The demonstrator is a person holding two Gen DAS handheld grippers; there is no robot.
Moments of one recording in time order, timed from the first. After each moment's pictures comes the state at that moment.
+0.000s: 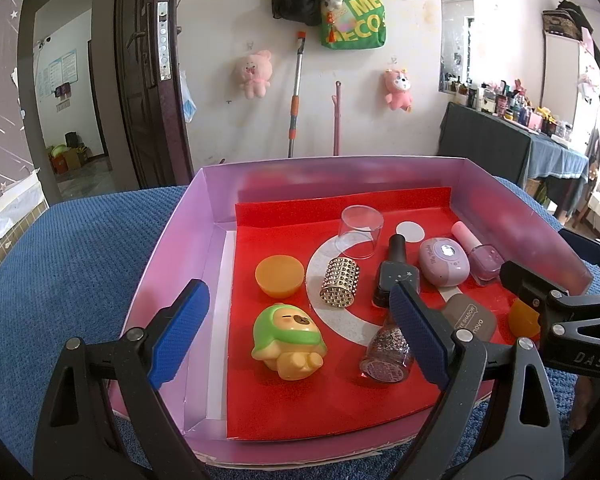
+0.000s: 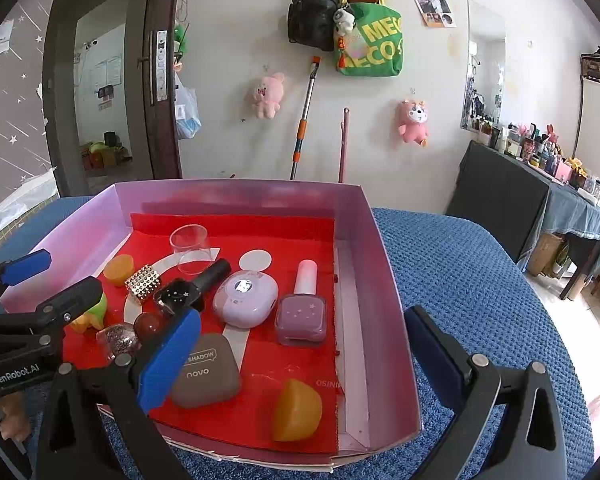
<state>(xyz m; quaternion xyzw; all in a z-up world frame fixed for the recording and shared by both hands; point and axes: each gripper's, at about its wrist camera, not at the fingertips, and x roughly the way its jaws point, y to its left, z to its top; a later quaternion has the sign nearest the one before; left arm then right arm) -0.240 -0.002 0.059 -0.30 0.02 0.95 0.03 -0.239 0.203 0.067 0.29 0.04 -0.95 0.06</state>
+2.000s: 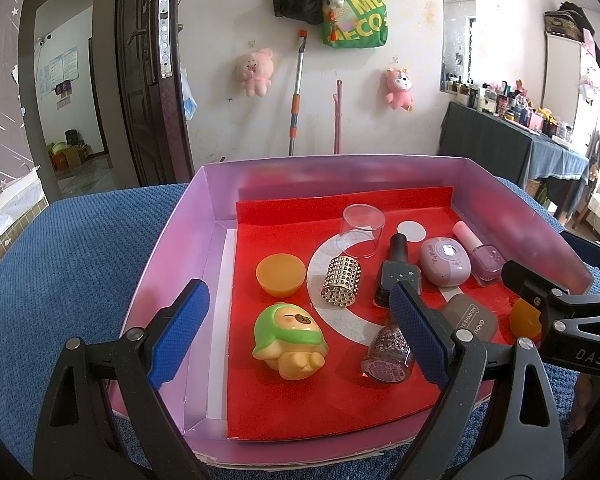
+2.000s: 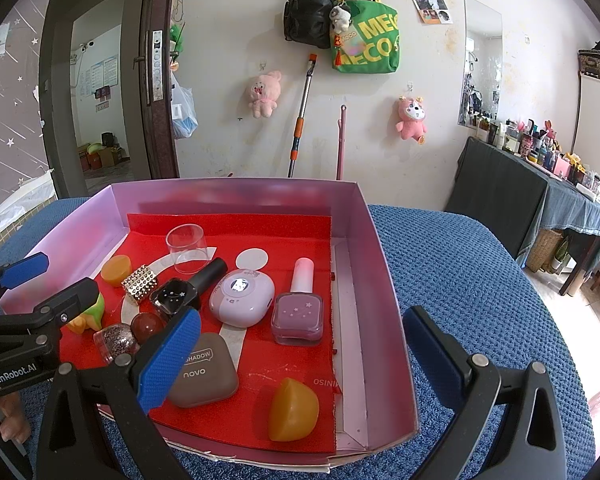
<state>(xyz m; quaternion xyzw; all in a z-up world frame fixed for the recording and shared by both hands) -0.240 -0.003 0.060 -0.30 0.01 0.95 0.03 -0.240 0.204 0.066 0.29 0.04 -0.95 0.06</state>
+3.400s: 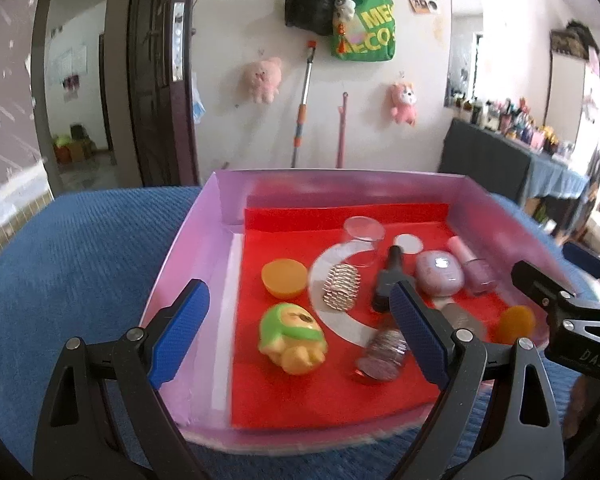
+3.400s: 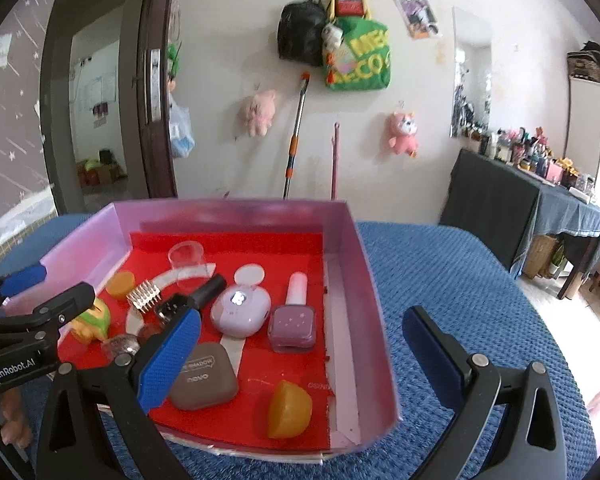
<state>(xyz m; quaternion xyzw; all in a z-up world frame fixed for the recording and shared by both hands) -0.222 -0.011 0.070 -0.28 -0.02 0.96 0.03 -0.220 0.208 0.078 0.25 0.02 -0.97 0.05</state>
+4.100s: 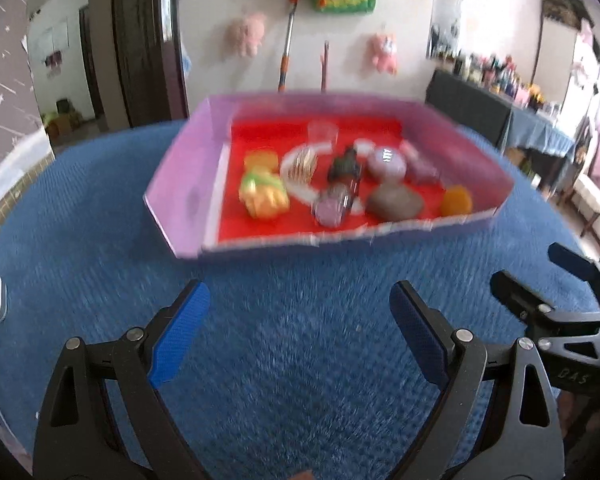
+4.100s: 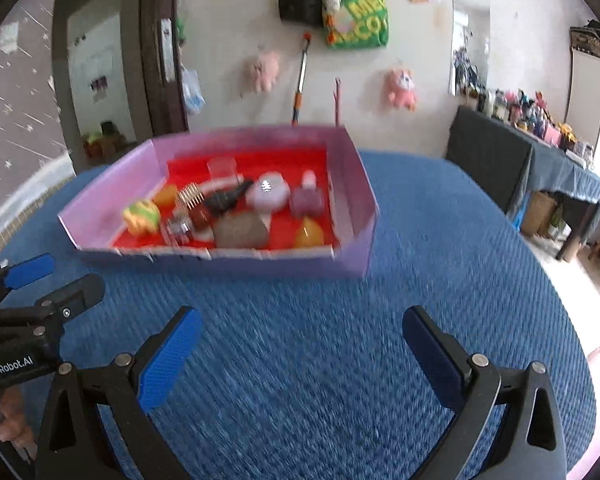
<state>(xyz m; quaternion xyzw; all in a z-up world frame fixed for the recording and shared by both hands) -0.137 0.009 0.054 -0.38 0.01 0.92 0.04 -0.122 0.212 0.057 0.35 0.01 -0.94 0.05</state>
